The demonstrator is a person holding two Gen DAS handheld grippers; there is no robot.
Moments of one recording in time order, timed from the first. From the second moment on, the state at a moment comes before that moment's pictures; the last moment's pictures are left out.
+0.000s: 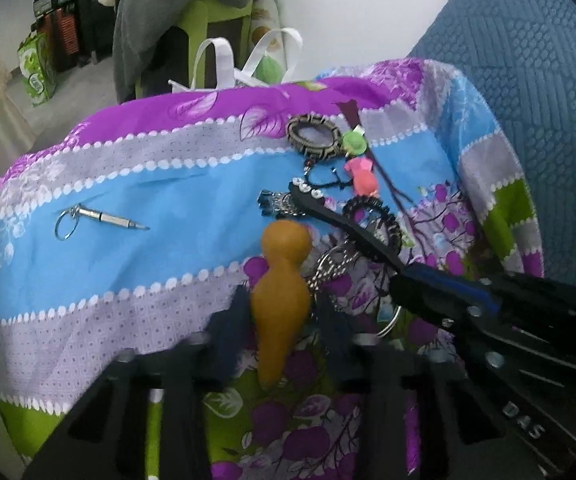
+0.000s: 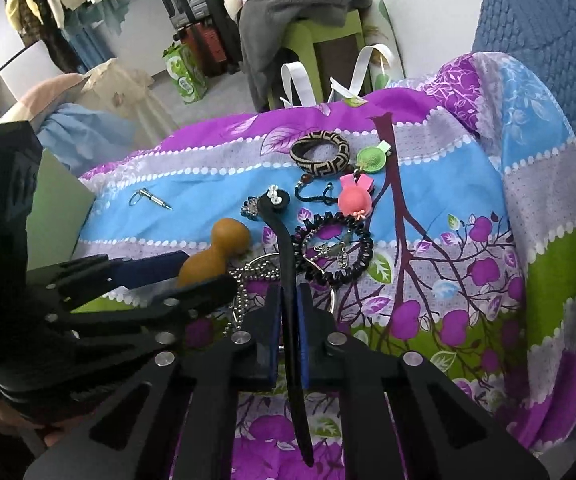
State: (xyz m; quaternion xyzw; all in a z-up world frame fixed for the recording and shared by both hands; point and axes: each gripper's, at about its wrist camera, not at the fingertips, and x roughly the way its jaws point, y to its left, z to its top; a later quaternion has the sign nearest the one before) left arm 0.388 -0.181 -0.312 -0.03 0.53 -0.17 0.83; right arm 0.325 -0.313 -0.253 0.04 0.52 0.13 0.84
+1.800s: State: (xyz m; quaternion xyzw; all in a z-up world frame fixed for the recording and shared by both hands) left arm 0.213 0.122 -0.033 -0.11 0.38 0.01 0.92; right arm 0.216 -0.101 -0.020 0.00 0.38 0.19 0.90
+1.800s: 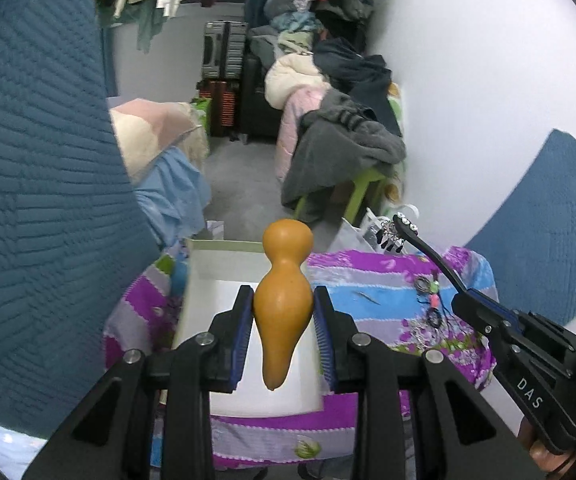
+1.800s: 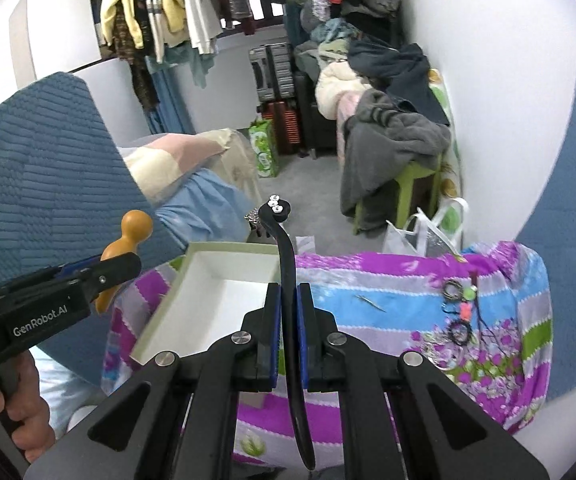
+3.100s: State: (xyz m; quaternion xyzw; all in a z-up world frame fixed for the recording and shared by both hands) left arm 0.245 0.169 -0.181 -0.15 0.51 0.04 0.85; right arm 0.247 -0.014 -0.143 -0.03 0.50 0.24 0.83
